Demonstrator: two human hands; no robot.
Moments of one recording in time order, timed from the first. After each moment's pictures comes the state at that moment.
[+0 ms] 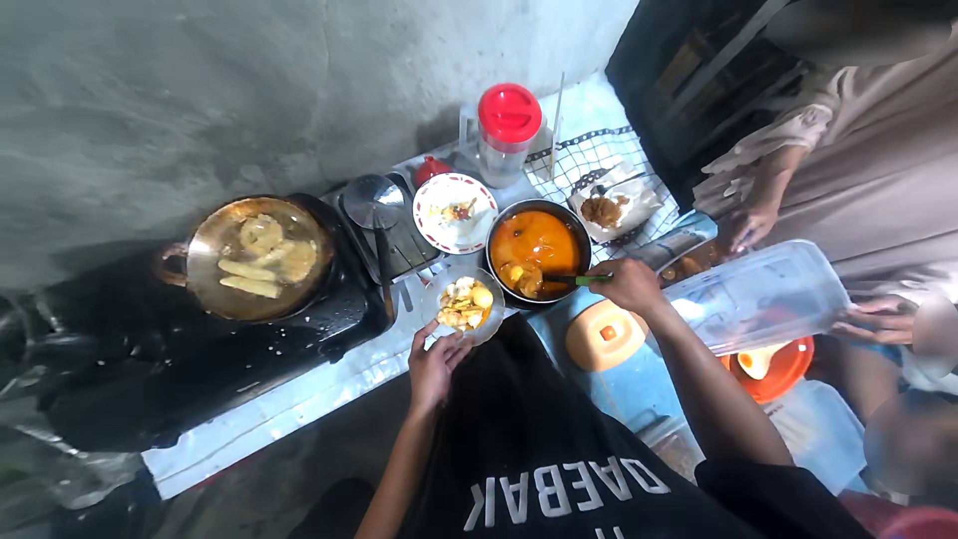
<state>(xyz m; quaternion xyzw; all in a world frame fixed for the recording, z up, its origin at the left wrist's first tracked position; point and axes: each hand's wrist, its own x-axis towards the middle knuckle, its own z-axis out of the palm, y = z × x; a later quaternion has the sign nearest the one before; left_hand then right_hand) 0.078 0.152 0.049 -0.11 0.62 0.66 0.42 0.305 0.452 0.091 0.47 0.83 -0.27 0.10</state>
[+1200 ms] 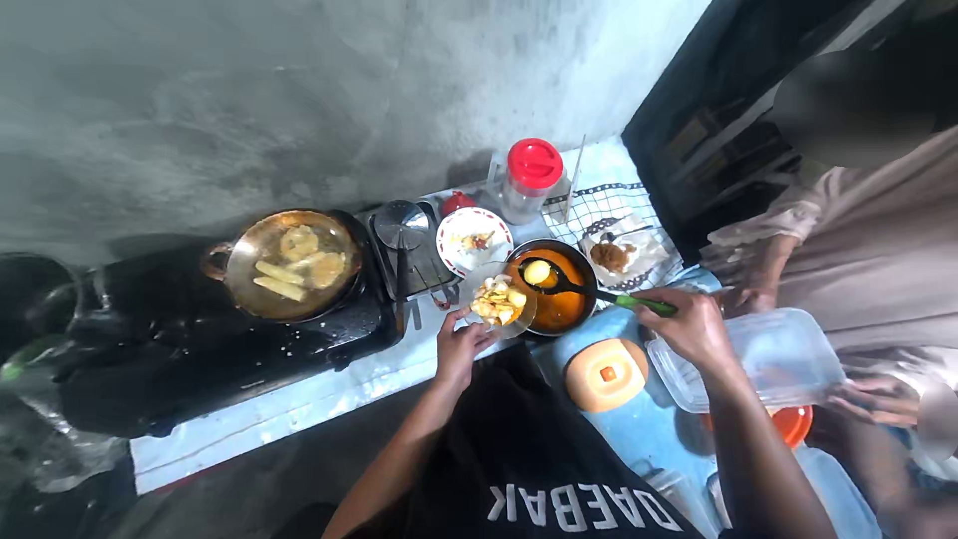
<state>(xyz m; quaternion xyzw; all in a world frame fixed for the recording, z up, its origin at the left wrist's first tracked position) 0.071 0.218 0.070 -0.04 0.61 0.66 0.44 0.331 0.452 0.183 0.45 0.85 -0.25 -0.05</state>
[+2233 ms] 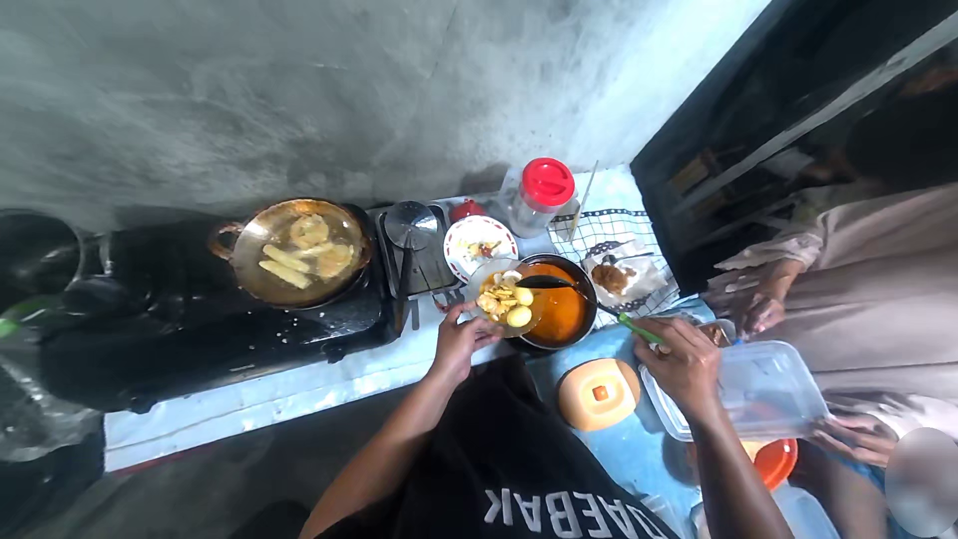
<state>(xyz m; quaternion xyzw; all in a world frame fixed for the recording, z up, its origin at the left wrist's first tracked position) 0.059 0.229 0.085 -0.05 0.59 0.66 0.46 0.341 0.437 0.157 0.25 0.93 -0.07 -0.27</state>
